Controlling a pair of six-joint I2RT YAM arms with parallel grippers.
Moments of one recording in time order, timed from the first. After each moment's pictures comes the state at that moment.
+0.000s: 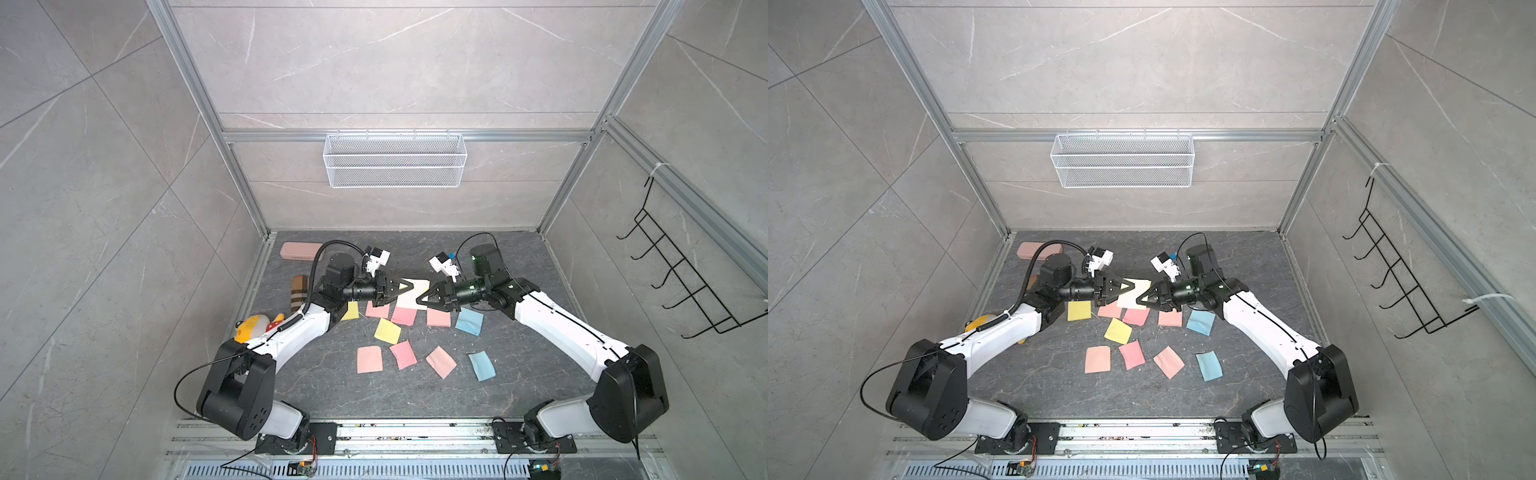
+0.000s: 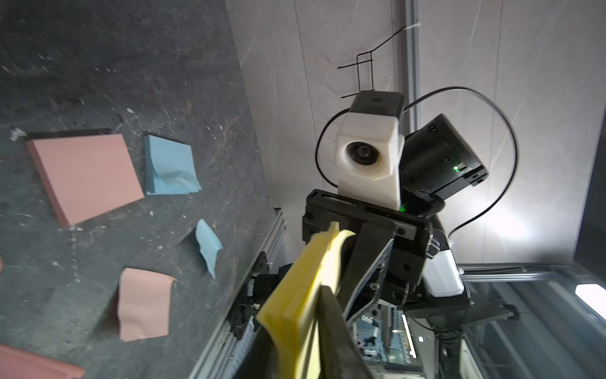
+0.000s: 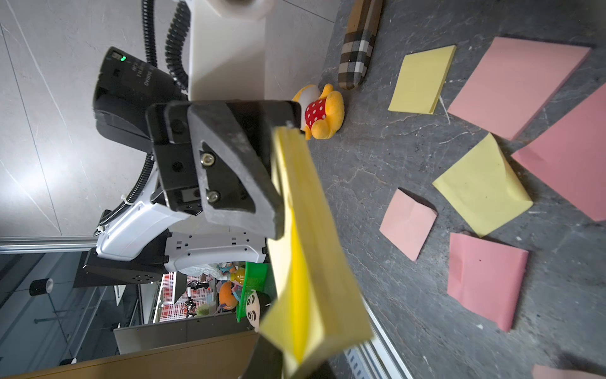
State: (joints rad) left arm -0.46 1.44 0.92 0.27 1.01 -1.09; right arm 0.45 1.44 1.12 -0.34 -1.04 0.69
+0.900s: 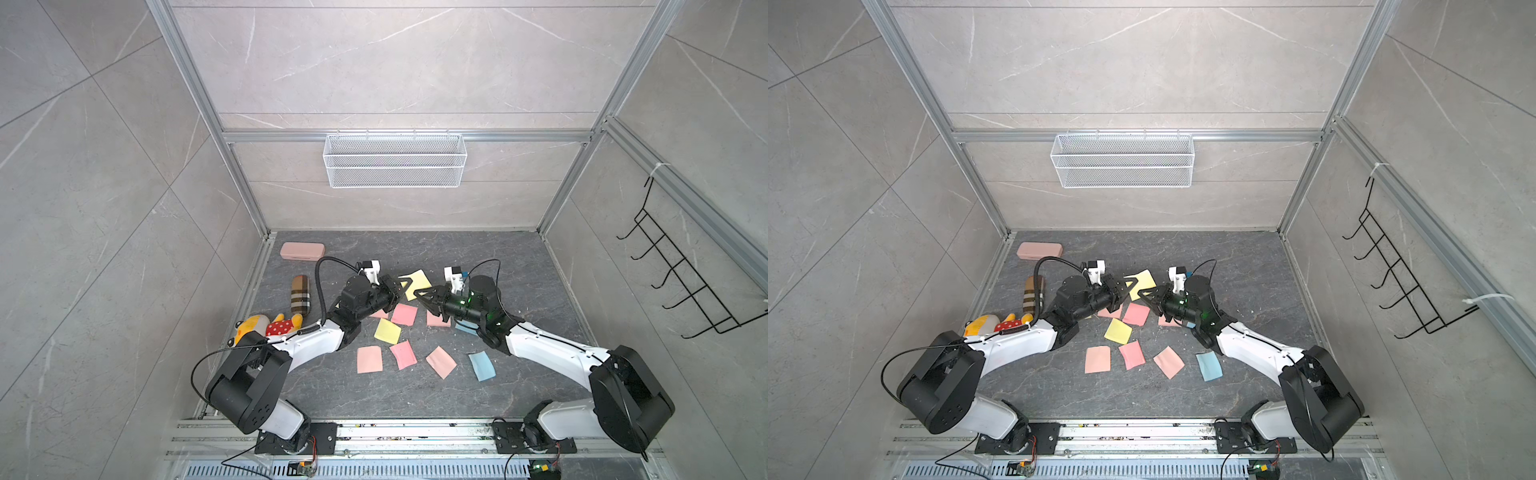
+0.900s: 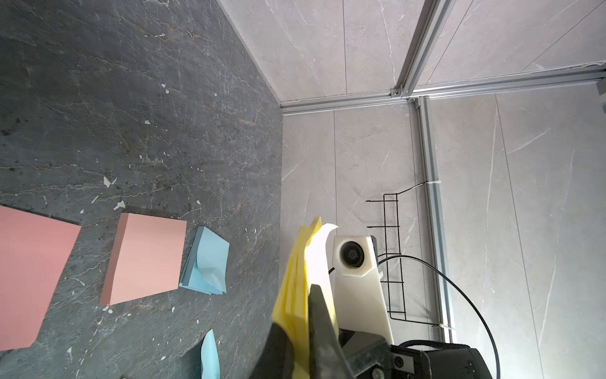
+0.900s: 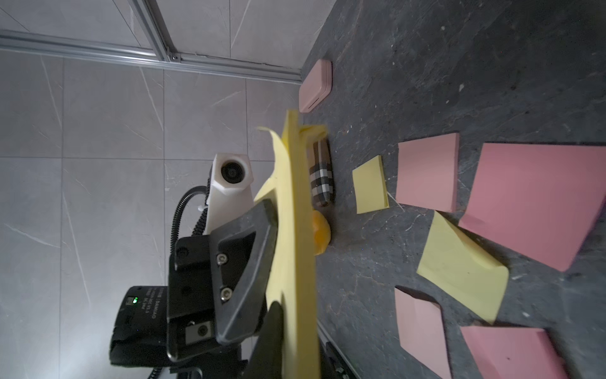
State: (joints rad) left arm -0.61 1.50 0.74 0.61 0.36 -1.36; right arm 0.57 1.39 0.73 0.40 -0.49 1.31
